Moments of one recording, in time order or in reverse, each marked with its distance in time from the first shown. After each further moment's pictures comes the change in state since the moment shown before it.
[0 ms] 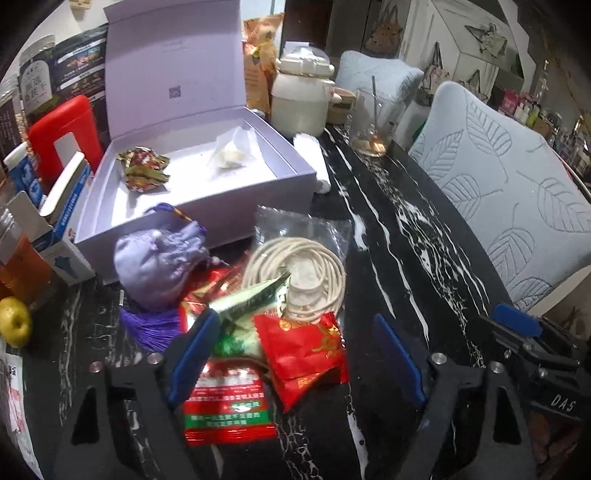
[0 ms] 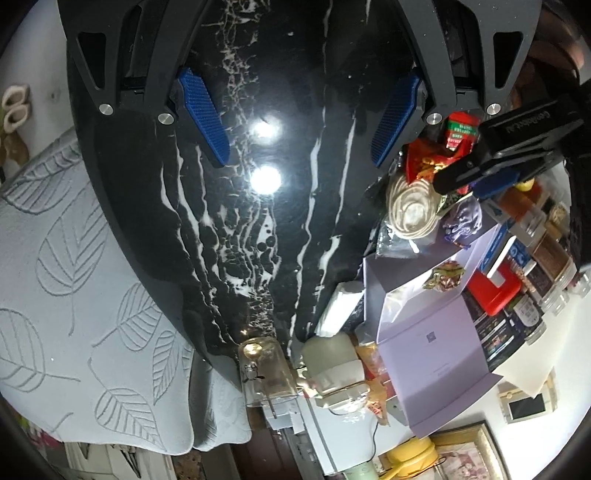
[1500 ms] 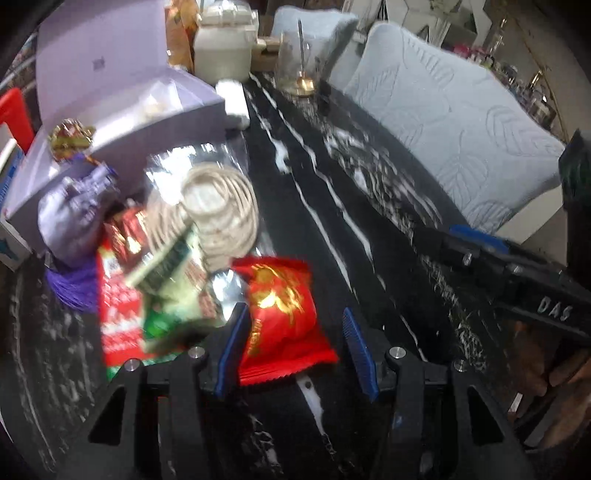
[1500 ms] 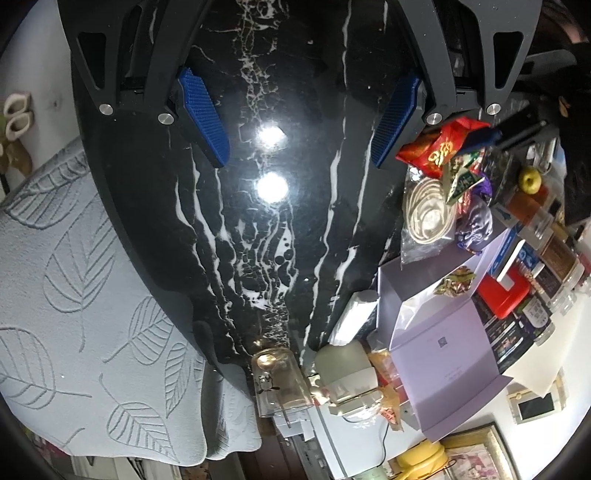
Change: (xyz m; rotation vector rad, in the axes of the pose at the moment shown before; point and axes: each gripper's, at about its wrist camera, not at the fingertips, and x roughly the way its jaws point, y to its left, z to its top) left arm 0.011 -0.034 -0.040 0.143 0.160 -0.167; right arm 0.002 -0.014 -0.005 0.011 0.029 -0.018
